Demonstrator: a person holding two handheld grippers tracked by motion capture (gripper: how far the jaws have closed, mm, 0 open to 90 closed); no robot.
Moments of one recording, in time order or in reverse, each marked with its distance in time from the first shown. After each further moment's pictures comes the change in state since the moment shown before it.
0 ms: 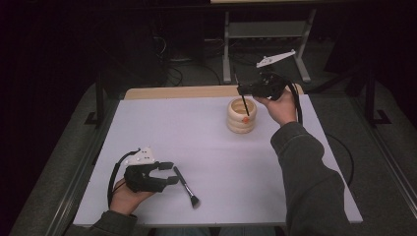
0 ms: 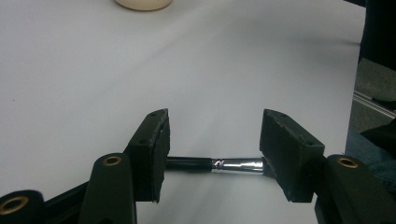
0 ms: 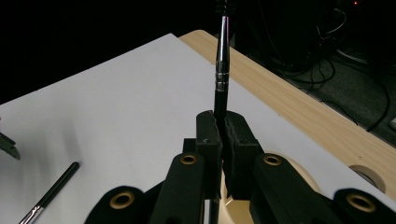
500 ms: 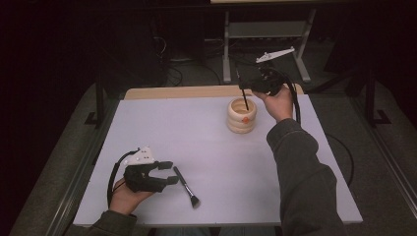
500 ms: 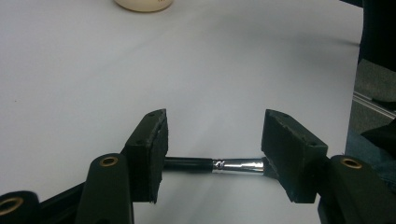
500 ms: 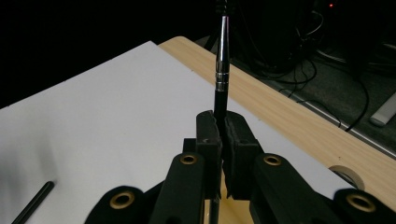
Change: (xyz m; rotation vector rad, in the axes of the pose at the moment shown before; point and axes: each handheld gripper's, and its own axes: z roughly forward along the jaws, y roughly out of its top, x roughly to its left) left arm 0.000 0.000 0.000 -0.013 -0.001 -0.009; right arm -0.015 0.004 0.009 -0.025 -0.070 0.042
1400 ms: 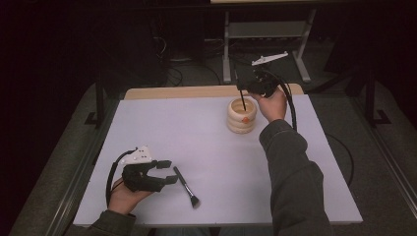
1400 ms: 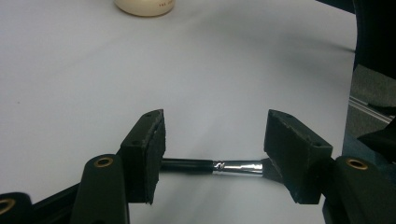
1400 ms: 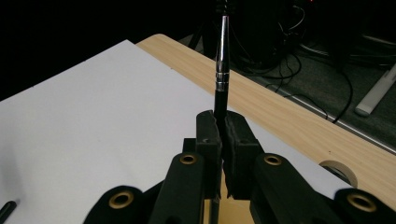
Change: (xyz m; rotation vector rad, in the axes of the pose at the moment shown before) left arm 0.002 0.000 -0.004 -0.017 -0.008 -0.012; right arm -0.010 -0.009 0.026 0.007 -0.059 0.044
